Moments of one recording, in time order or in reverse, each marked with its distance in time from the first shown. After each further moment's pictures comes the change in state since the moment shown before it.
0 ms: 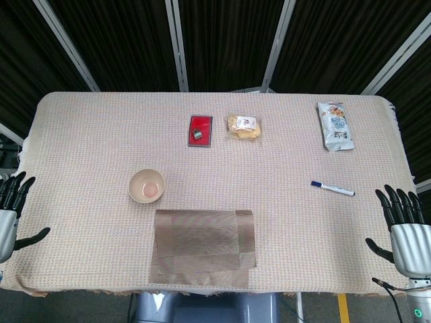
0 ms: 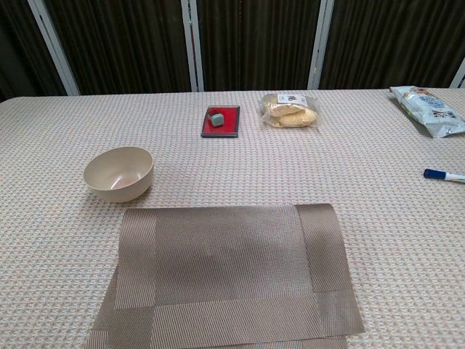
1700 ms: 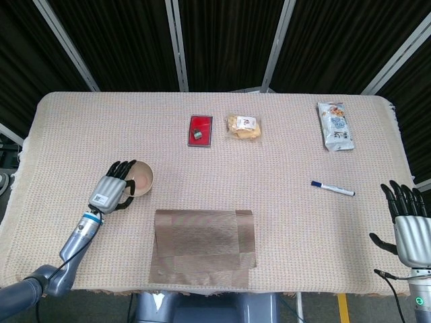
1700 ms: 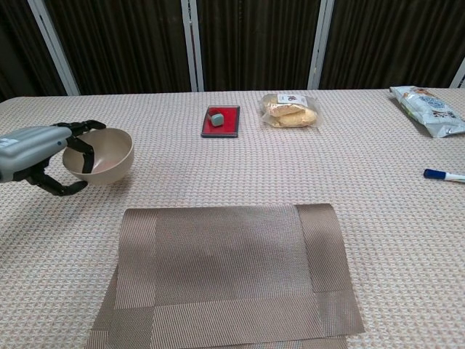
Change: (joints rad) left arm -0.418 -0.585 -0.117 0.699 -0.078 -0.539 -0.137; right arm 0.037 -0.001 0.026 0.026 0.112 -0.089 0.034
